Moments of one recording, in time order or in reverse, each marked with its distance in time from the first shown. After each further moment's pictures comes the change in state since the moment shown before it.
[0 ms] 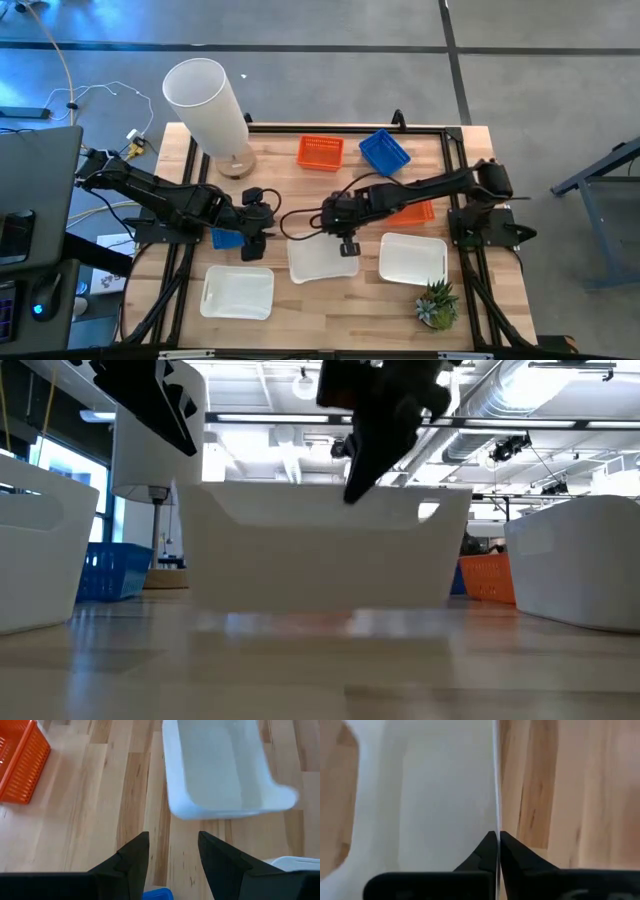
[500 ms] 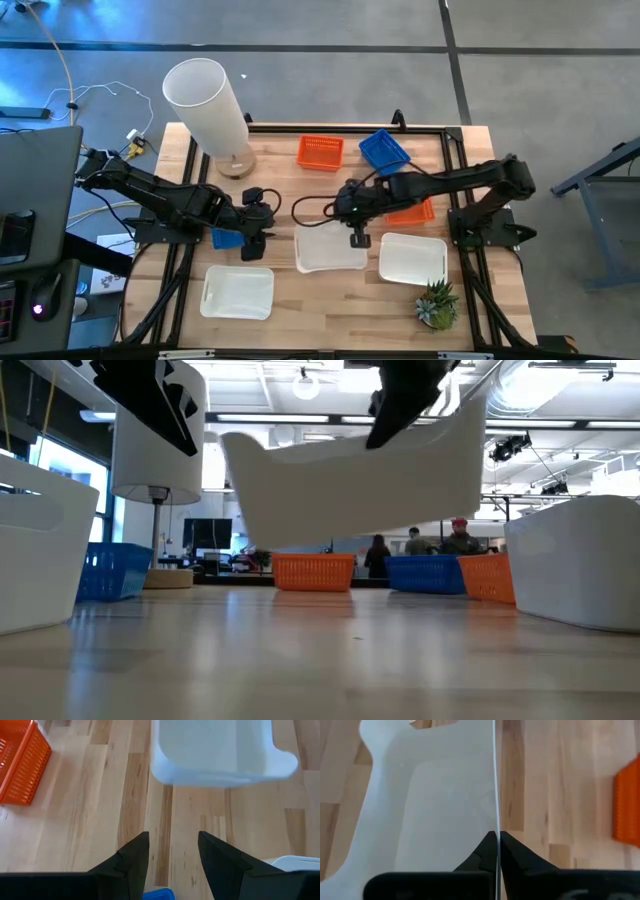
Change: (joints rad) left arm 0.000 0.000 0.000 0.000 -0.002 0.011; right arm -0.003 -0.171 0.000 -0.111 0.052 0.068
